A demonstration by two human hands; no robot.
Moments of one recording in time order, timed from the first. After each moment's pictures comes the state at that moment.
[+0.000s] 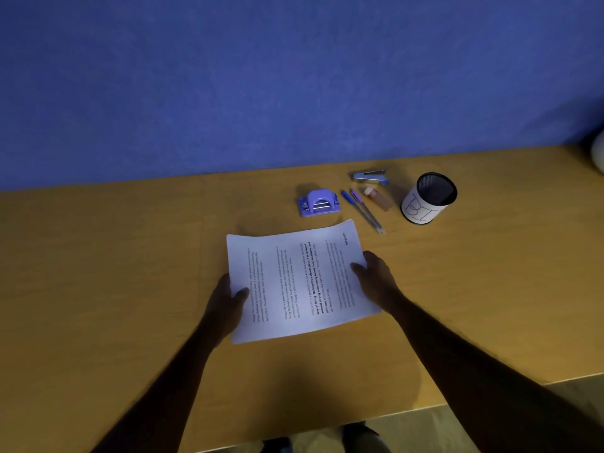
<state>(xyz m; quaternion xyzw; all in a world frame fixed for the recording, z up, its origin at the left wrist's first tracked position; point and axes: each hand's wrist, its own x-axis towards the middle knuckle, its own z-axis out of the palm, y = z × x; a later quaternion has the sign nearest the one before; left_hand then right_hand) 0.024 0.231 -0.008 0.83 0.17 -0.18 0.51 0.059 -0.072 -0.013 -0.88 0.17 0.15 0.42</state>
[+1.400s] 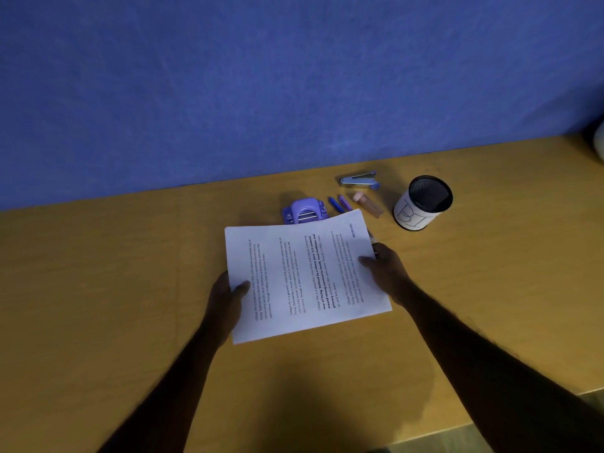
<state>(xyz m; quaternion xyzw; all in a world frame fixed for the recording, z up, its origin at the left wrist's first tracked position) 0.076 0.194 -0.023 0.76 0.19 -0.15 0.60 0.106 -0.119 -0.017 -0.82 0.23 0.15 0.49</state>
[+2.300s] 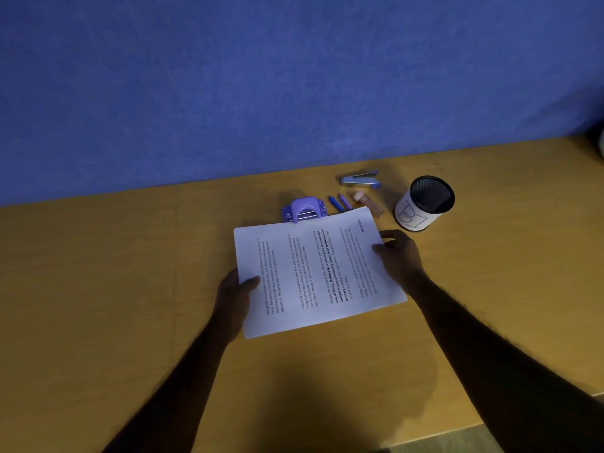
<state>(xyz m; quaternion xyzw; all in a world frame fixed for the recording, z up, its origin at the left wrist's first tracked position) 0.079 0.172 -0.014 0.70 0.22 -0.16 0.66 0.121 -0.142 -0.012 -0.85 0.26 0.06 0.46</state>
